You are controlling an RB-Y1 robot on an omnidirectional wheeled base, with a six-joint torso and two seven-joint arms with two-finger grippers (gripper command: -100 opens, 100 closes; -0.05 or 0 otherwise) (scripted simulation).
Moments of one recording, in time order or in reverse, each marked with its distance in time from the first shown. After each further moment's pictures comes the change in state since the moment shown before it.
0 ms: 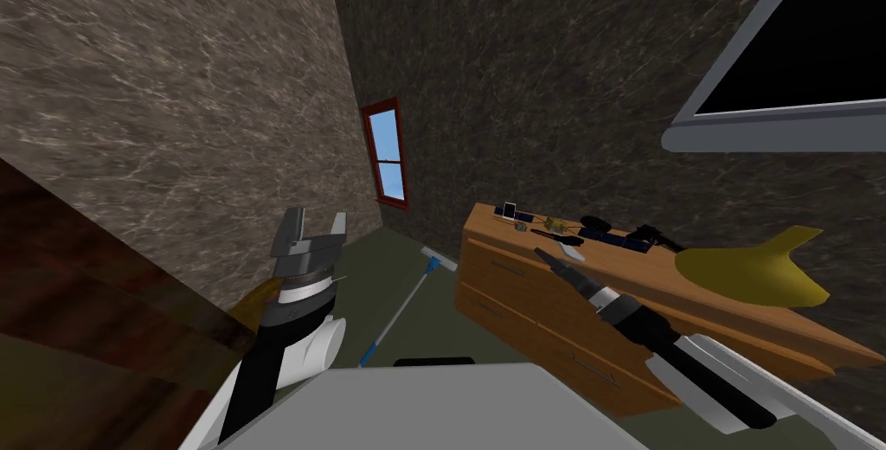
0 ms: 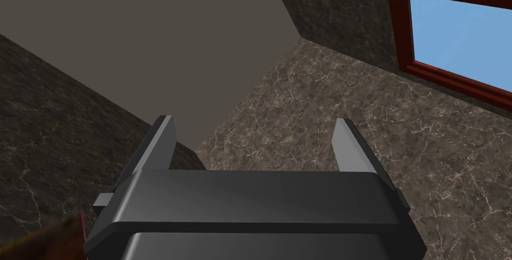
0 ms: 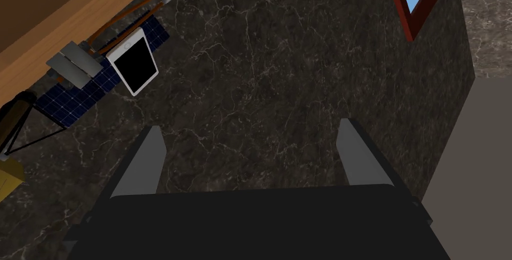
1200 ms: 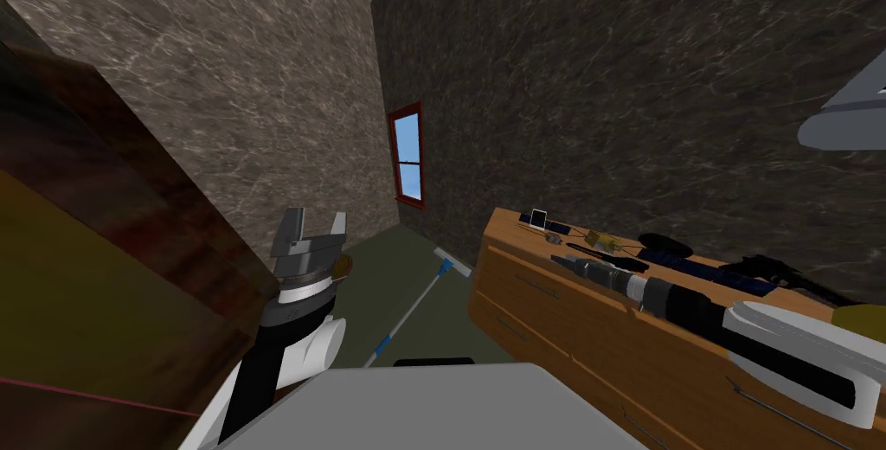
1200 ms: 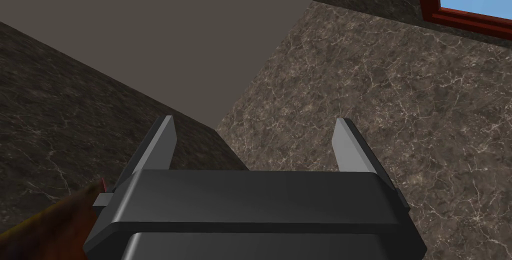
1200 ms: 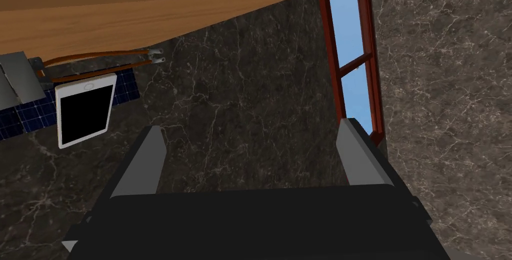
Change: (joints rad) left arm 0.000 0.000 0.000 0.000 0.000 0.000 0.000; right arm 0.103 -0.363 -0.103 0.258 0.175 -0.126 -0.065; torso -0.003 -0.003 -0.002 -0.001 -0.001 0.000
